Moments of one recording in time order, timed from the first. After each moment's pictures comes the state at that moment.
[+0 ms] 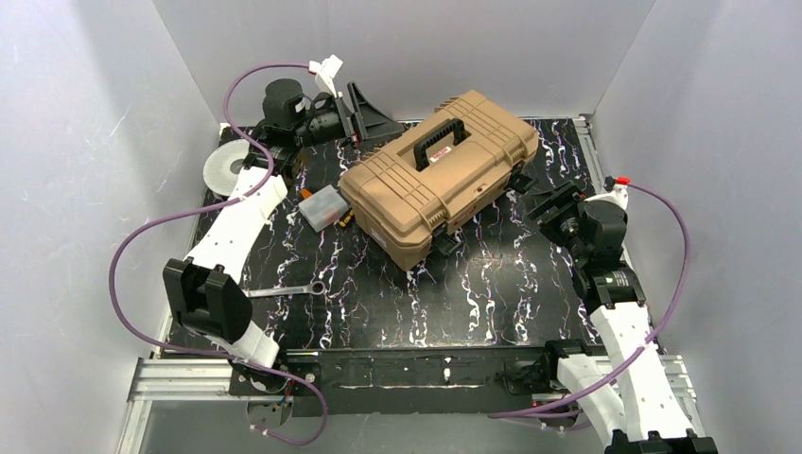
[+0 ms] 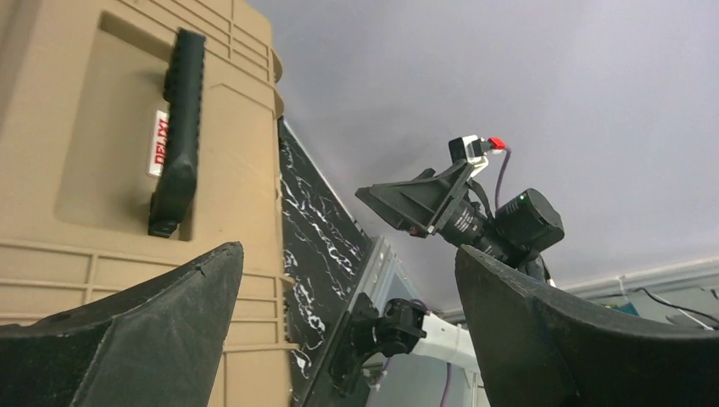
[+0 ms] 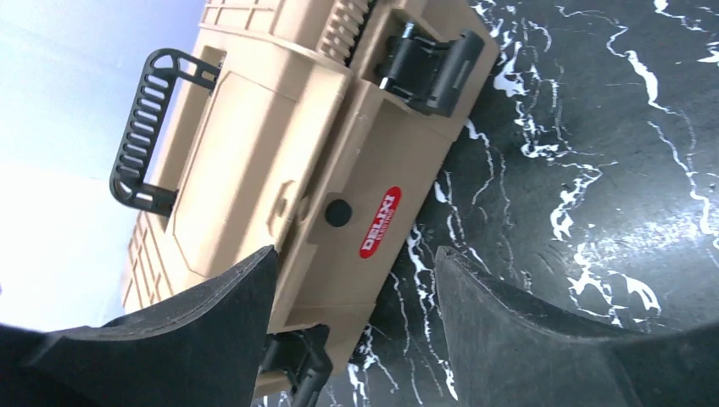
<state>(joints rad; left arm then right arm) -0.29 1.57 1.53 -0.04 0.88 -0.85 0.12 0.72 0.74 -0.32 -0.01 0.84</state>
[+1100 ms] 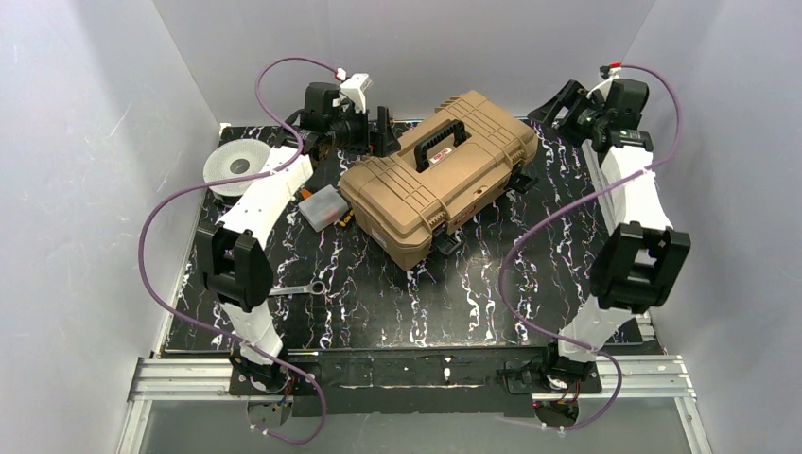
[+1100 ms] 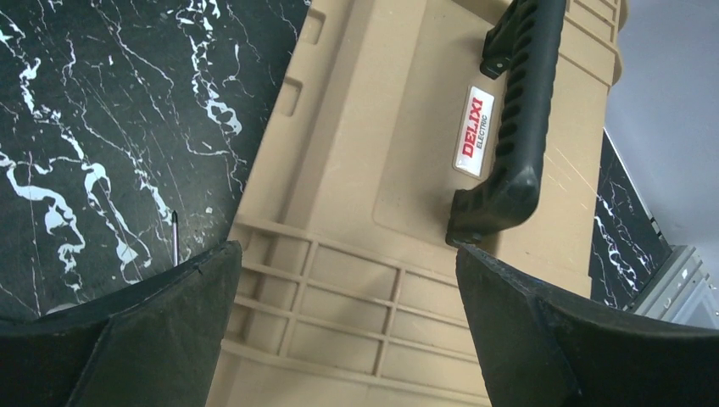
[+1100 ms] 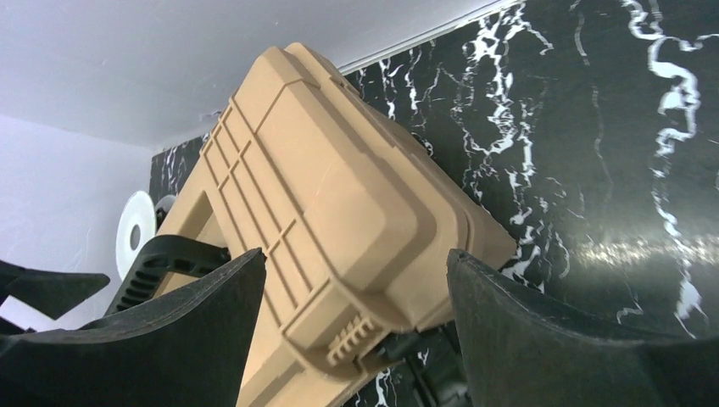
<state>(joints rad) -0.35 1.79 1.74 -0.49 0.40 -0.20 -0.15 1.69 1.59 -0.35 -0.51 0.51</state>
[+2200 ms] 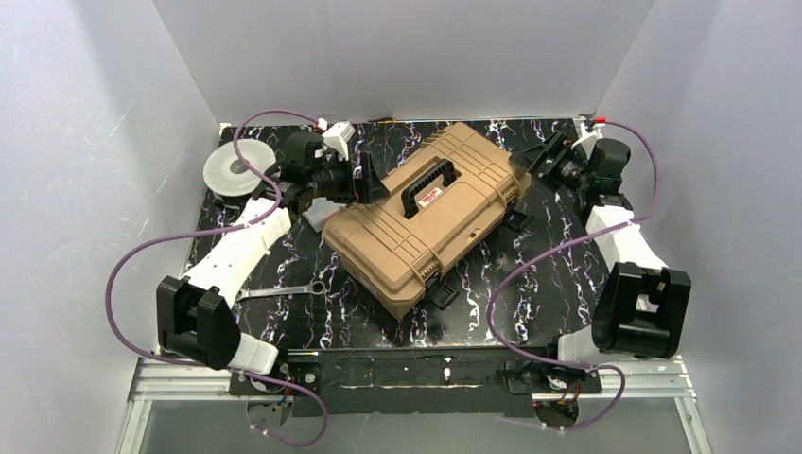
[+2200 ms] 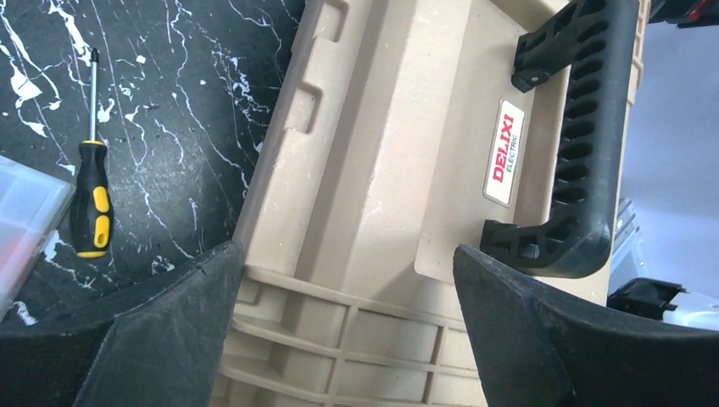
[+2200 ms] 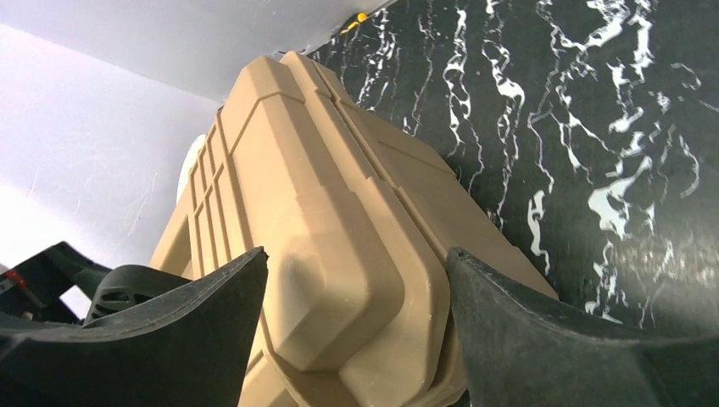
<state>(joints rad) -0.36 1.42 1.22 -0.40 0.44 -0.36 -0.13 1.46 0.98 0.17 -0.68 0.67</state>
